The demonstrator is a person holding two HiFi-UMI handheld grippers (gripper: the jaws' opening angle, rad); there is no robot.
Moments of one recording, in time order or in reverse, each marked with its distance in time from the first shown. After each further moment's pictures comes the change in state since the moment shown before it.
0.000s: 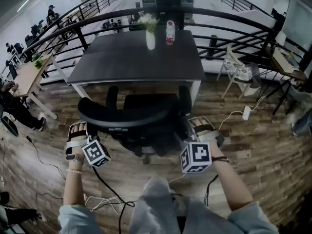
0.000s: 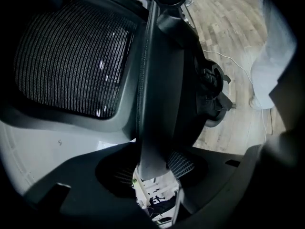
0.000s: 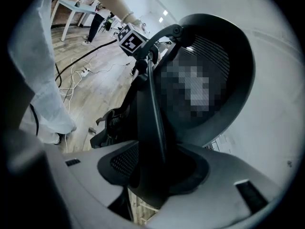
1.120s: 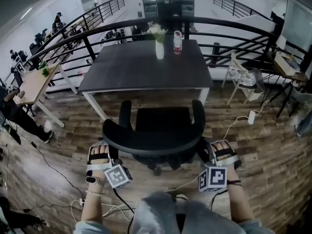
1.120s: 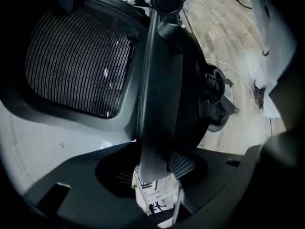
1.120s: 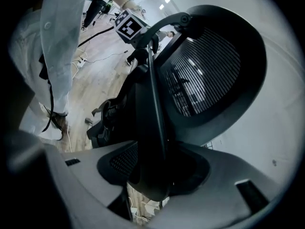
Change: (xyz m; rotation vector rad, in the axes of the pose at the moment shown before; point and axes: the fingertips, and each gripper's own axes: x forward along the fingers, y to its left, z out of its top) left arm -0.057 -0.032 -0.003 -0.035 -0.108 0.020; right arm -0.052 0.047 0.003 -0.010 0.168 -0.071
